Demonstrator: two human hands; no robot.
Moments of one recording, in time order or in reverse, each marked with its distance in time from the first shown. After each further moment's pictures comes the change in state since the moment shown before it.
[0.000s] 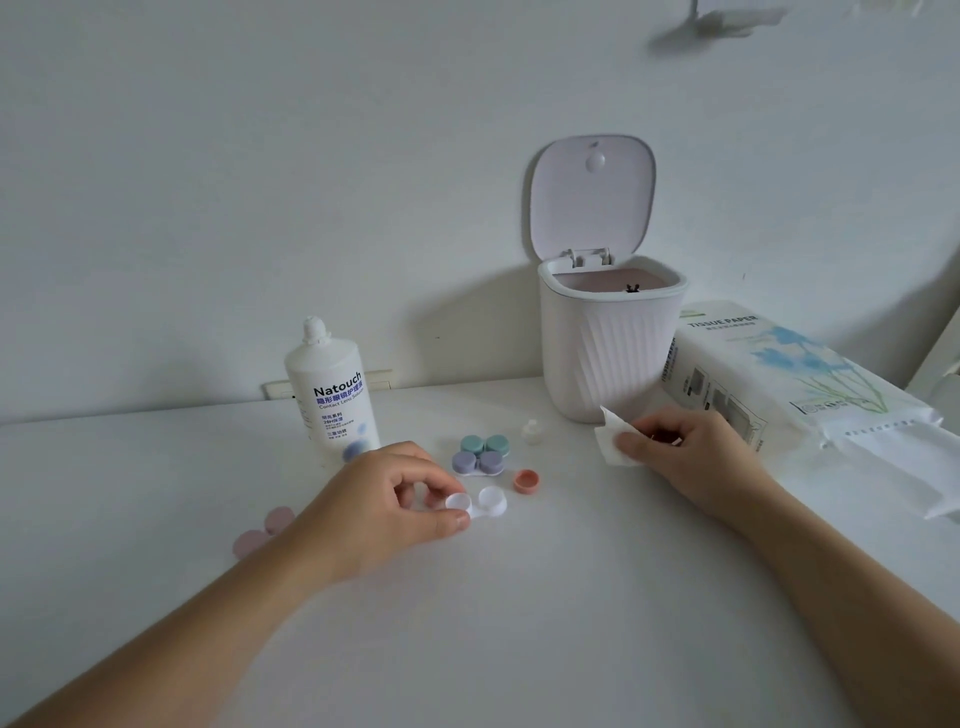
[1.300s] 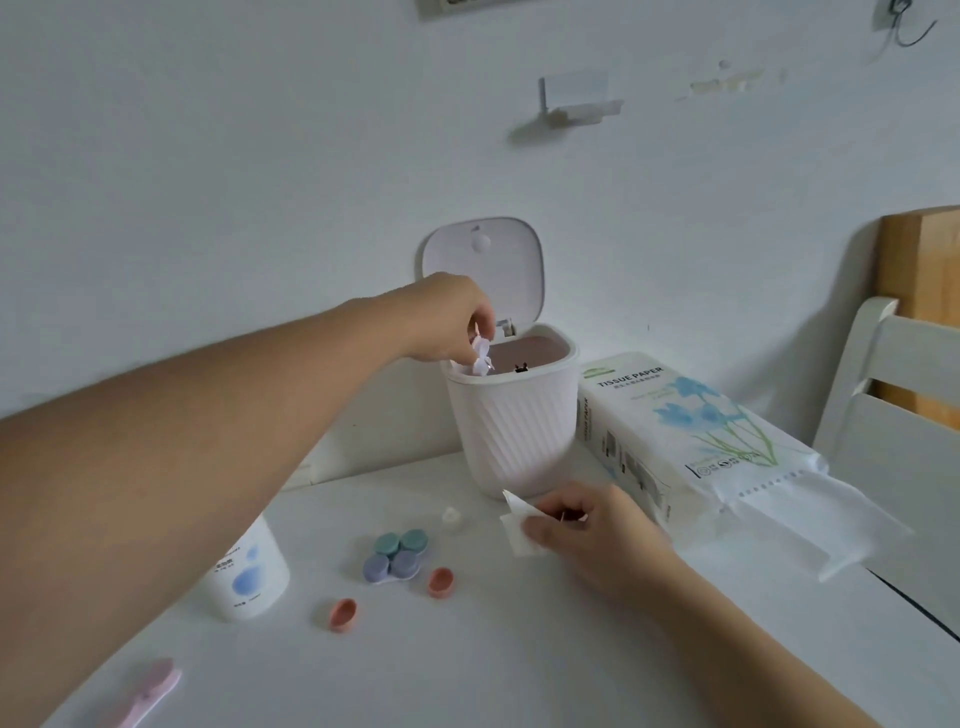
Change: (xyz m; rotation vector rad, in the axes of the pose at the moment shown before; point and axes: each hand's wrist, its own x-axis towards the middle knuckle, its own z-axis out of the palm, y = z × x) left_hand 0.239 0.174 -0.014 0.804 -0.167 0.270; right_hand 0.002 0.005 0.004 0.085 -0.037 -0.055
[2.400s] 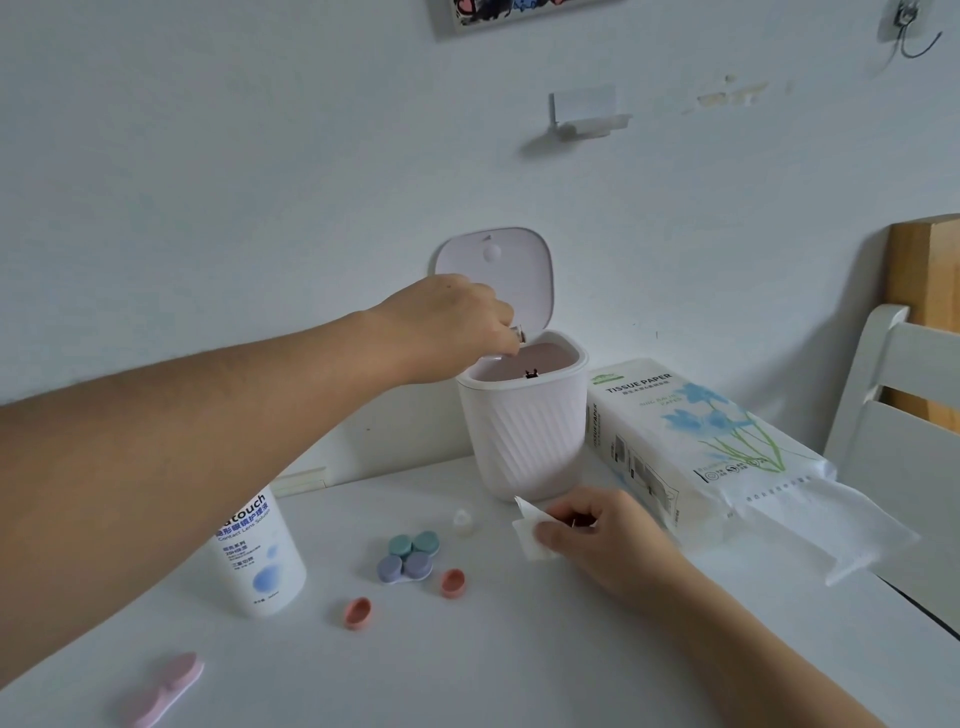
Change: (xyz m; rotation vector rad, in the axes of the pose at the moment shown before) left_hand -0.028 0.007 -0.009 0.739 0.181 0.465; right_hand 0.001 0.001 0.000 0.024 -0.026 0.010
